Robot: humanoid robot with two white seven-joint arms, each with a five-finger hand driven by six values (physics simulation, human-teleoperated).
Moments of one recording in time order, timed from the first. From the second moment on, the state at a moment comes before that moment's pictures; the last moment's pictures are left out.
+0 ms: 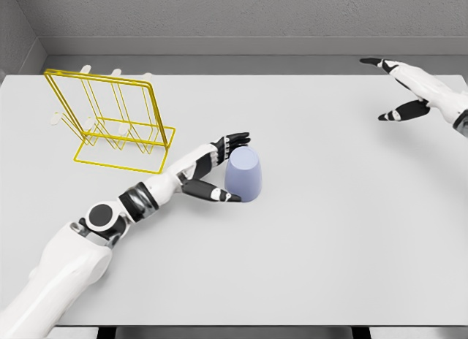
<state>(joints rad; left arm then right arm) -0.35 0.31 -0.60 -1.30 0.47 -0.25 -0.46 -0.77 -0.71 0.71 -0.86 0.08 -0.61 0.17</state>
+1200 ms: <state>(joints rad) -0.36 0.27 -0.60 -1.28 0.45 -0.24 -0.45 -0.76 -0.72 0.68 -0.85 0.08 -0.61 0.17</state>
